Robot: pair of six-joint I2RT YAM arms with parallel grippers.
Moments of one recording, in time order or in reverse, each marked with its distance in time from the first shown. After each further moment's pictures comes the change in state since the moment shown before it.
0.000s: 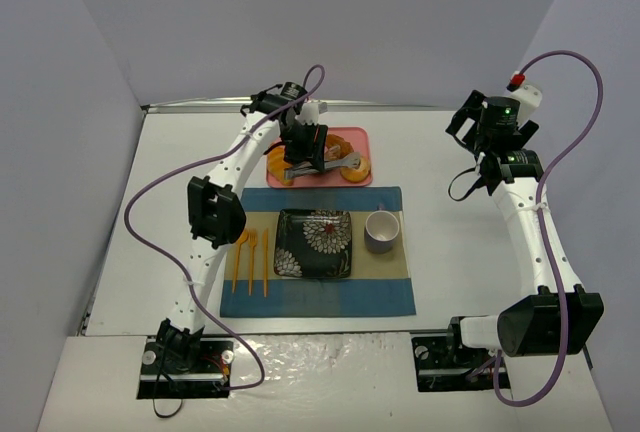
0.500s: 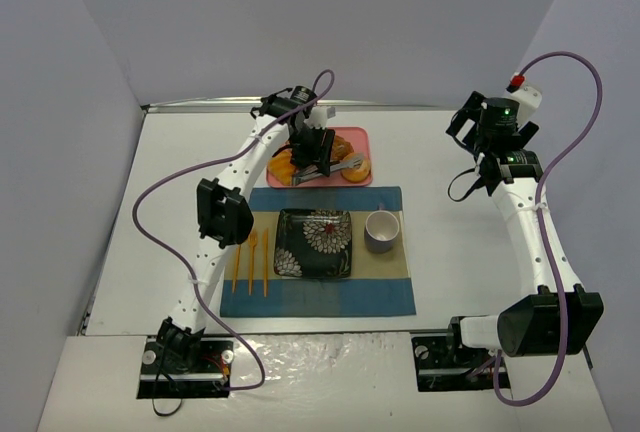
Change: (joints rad) left arm -0.034 0.066 0.082 -0.033 -0.024 0.006; right arm 0.000 -0.002 -0.009 0.001 0.010 0.000
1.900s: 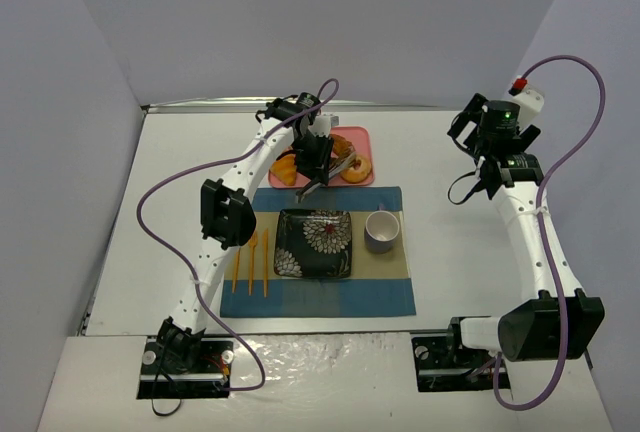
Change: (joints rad) left arm -0.019 0.013 -0.011 -0.049 0.023 -0.012; right arm 0.000 -0.019 -0.022 0.007 0.018 0.015
